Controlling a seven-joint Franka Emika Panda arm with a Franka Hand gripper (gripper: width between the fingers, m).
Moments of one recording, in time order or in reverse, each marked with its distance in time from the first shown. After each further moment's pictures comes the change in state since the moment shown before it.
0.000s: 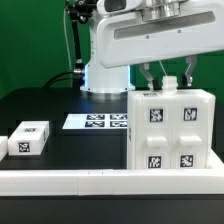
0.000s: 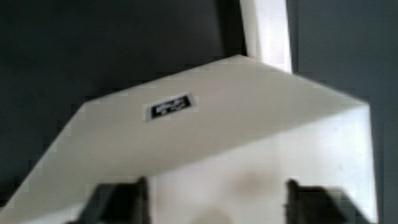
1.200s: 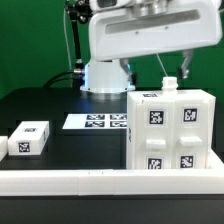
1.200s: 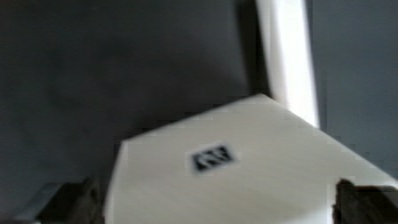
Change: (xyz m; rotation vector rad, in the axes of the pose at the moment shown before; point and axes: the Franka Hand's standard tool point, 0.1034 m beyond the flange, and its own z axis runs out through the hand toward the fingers) arm -0.033 0.022 -0.006 -0.025 -0.010 0.004
